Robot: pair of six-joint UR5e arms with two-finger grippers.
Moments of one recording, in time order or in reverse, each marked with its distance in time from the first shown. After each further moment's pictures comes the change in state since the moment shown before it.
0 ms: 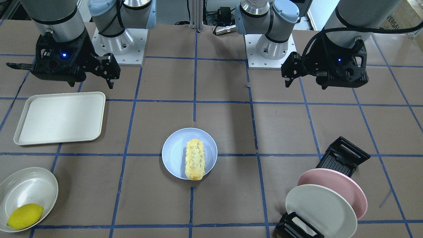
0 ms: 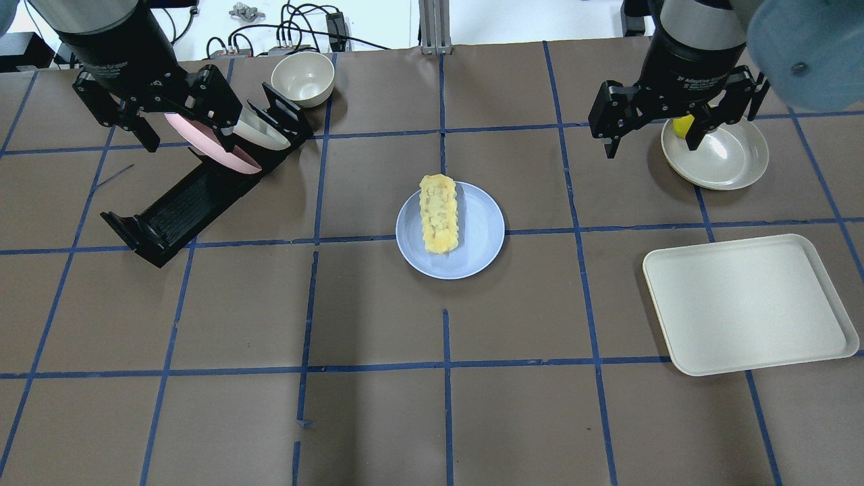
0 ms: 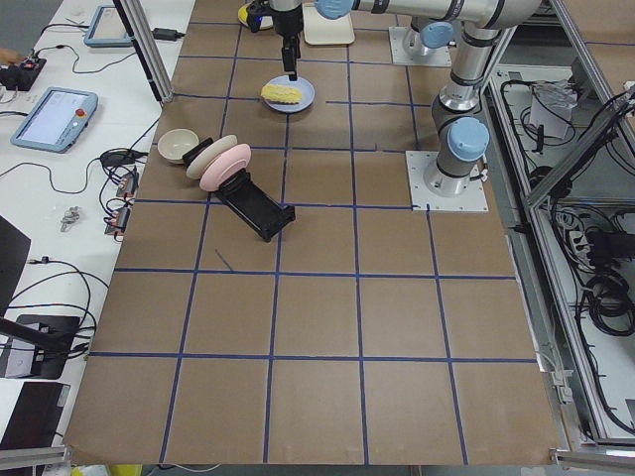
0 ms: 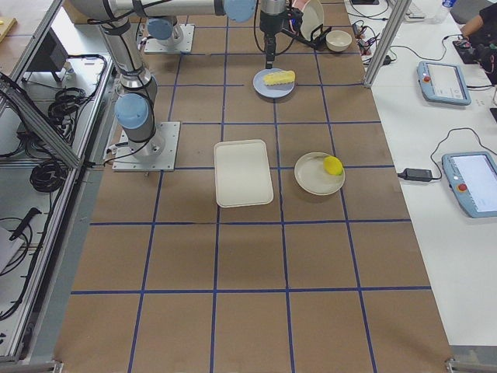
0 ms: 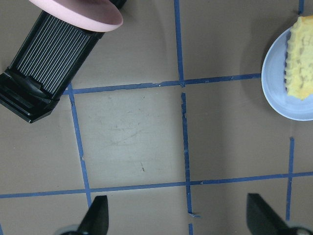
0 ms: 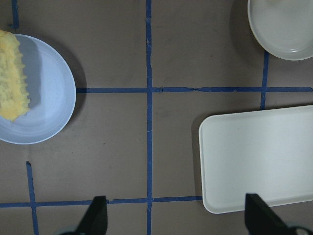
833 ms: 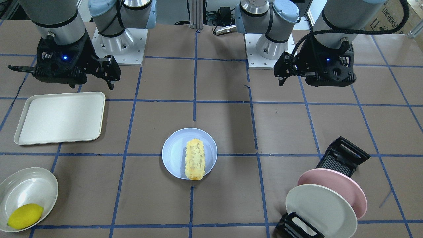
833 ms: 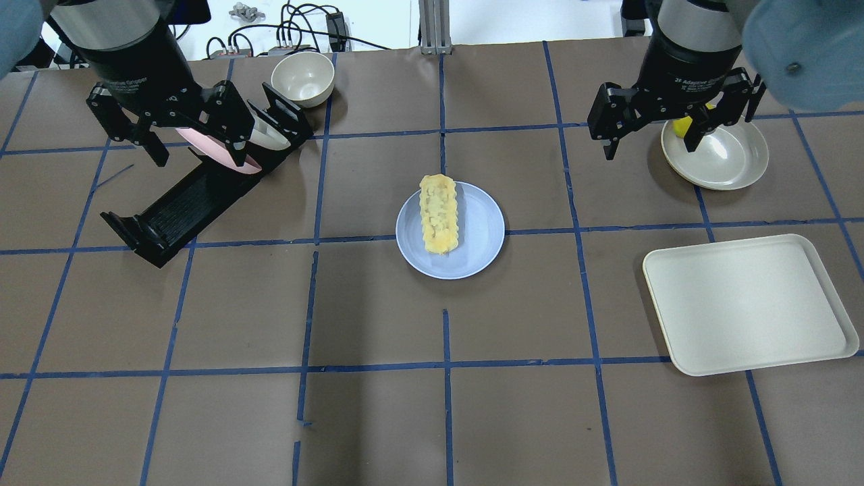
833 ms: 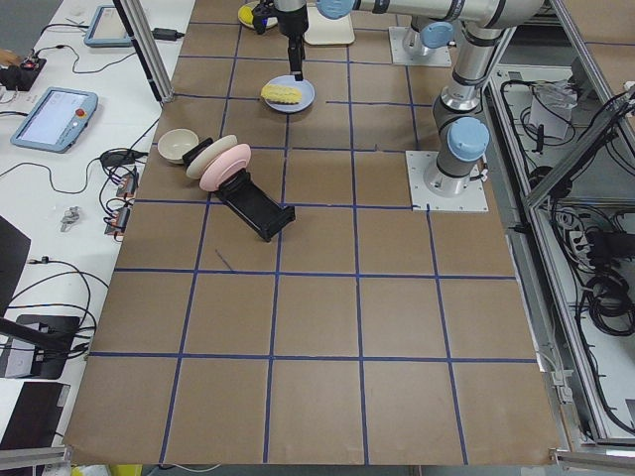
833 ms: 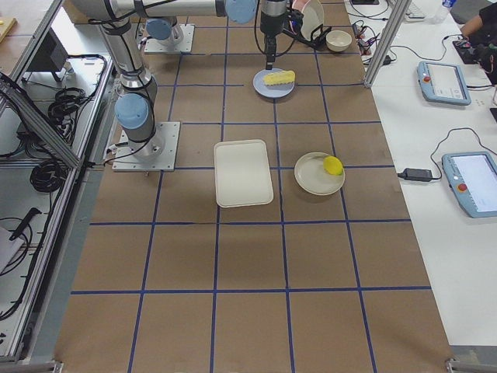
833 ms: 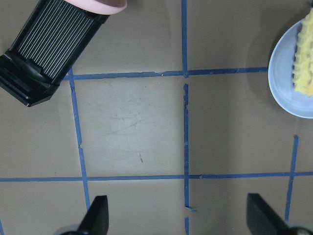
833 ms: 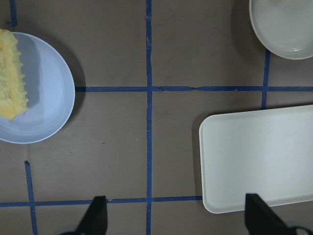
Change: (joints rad) left arm -0.033 0.012 -0.030 -0.005 0.015 -0.041; right arm 0.000 0.006 0.002 0.000 -0.001 -0.001
